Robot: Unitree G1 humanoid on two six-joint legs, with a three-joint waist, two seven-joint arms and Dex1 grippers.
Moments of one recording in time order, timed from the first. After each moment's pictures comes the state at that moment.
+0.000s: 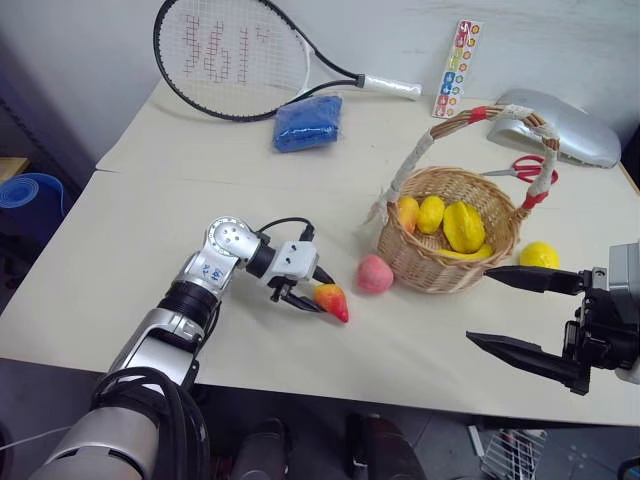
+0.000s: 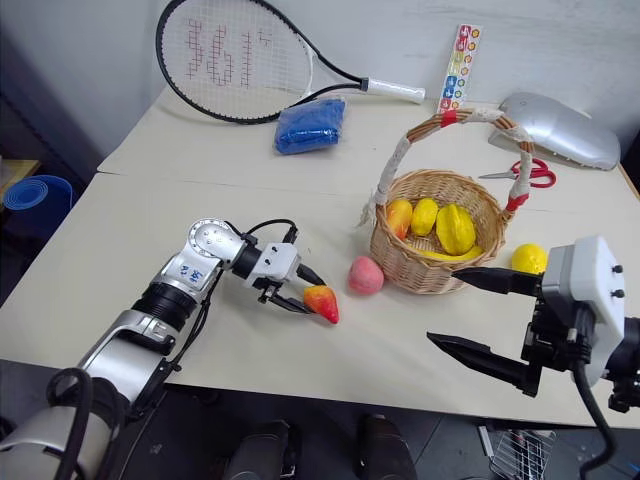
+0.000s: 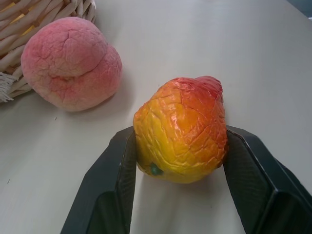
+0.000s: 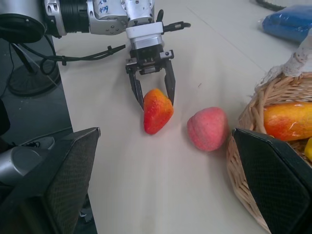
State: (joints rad) left arm -0.89 0.41 -0.34 0.68 -0.04 -0.26 -1.42; right arm 0.24 -1.02 -0.83 -0.78 1.10 0.80 0.91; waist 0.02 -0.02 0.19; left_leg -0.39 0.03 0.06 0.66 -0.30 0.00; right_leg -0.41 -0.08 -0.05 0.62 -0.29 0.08
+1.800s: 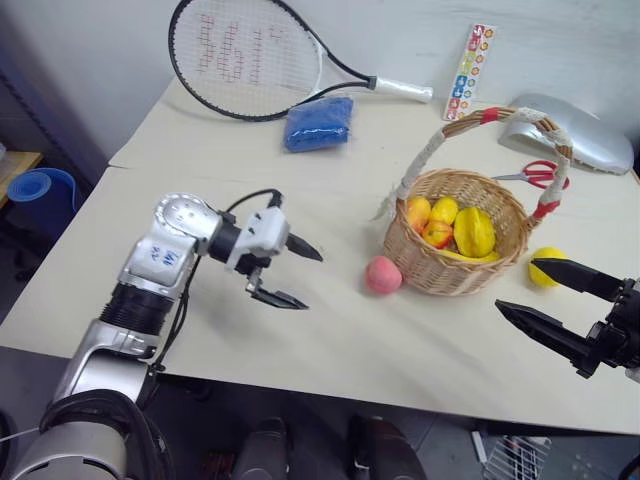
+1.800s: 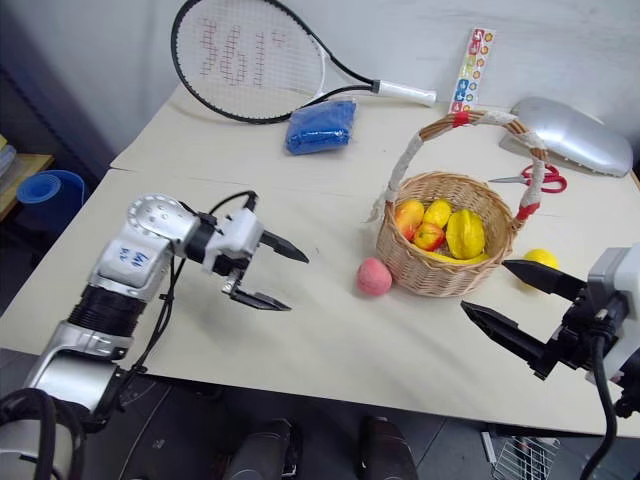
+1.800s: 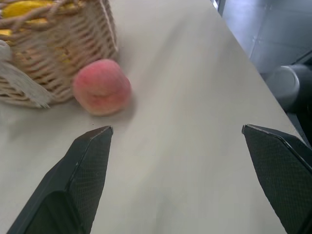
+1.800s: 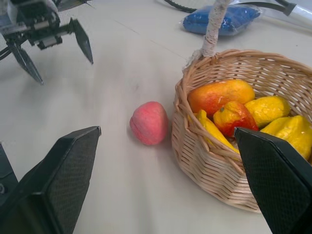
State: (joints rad) left arm -0.81 0.55 -0.27 0.24 -0.20 0.13 -1.46; right arm 0.38 -0.88 -0.90 -0.75 1.09 0.74 0.72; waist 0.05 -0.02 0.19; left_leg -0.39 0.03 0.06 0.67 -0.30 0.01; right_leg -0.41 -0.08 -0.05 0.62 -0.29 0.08
